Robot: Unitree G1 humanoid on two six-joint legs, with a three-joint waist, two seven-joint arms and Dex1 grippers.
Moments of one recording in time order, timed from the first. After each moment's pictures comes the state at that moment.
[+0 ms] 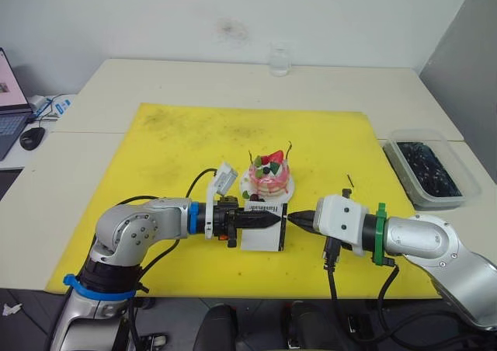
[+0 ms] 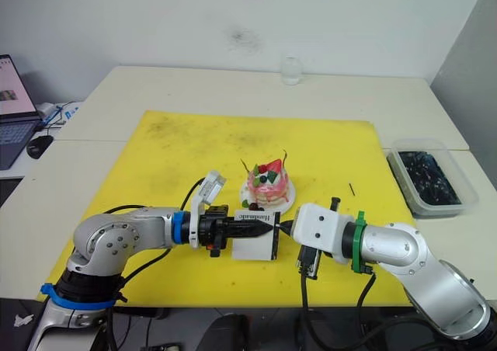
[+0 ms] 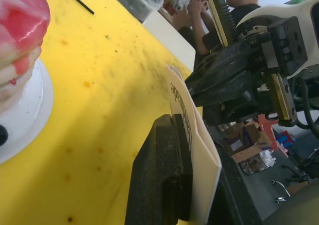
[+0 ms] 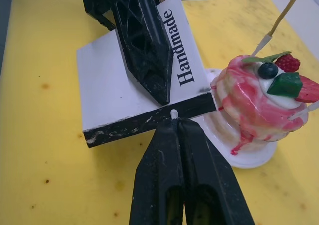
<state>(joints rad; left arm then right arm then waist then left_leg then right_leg) -0.42 0.56 -0.06 -0.28 -0.96 1.14 -0.82 -0.26 -0.79 0.28 -0.86 0.24 0.74 0.69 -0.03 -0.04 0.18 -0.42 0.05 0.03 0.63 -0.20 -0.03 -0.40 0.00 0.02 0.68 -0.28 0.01</state>
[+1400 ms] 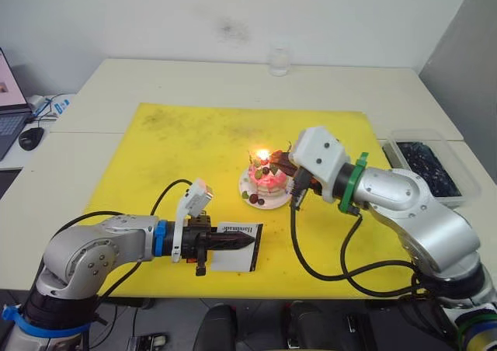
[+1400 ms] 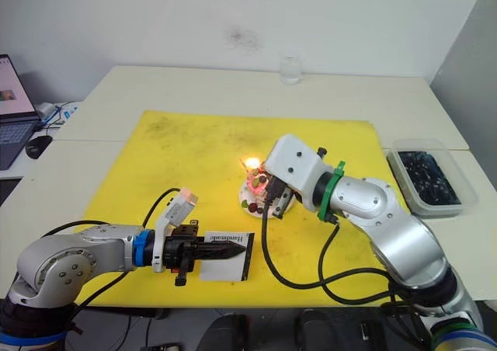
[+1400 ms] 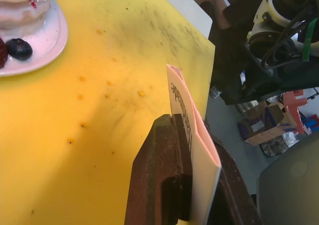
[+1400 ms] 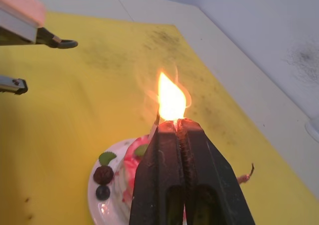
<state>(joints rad) -0.22 0.76 0.04 -0.46 -1.00 1.12 -0.86 -0.64 -0.50 0.33 -0.70 0.21 0.96 0.47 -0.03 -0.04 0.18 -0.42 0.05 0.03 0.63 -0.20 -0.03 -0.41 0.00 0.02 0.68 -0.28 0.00</state>
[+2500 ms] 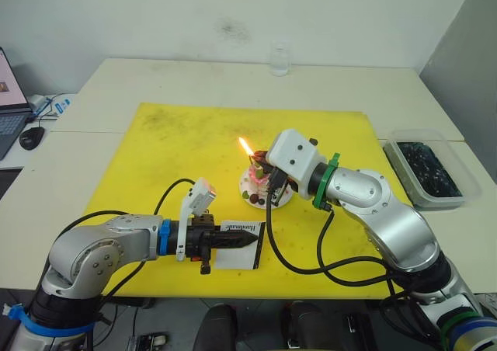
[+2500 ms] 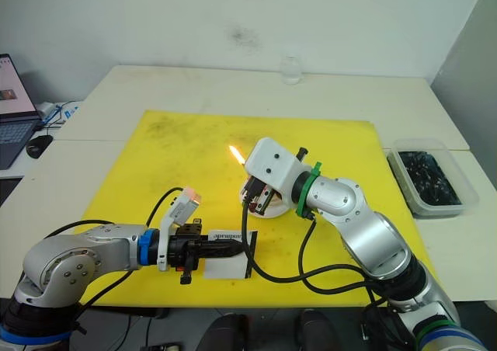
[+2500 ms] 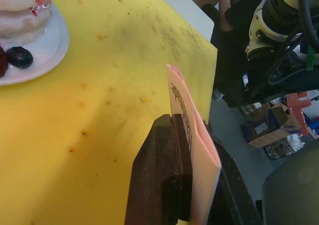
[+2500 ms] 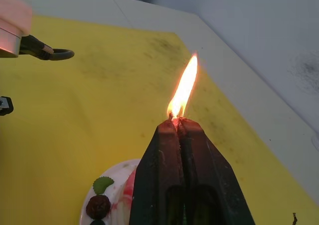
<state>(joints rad) -0.23 0.75 0.03 -0.46 -1.00 1.10 -0.84 -0.64 -0.41 0.42 -0.59 0.09 0.84 0.48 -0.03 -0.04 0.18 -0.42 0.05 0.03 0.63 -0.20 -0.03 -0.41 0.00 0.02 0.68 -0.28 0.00</state>
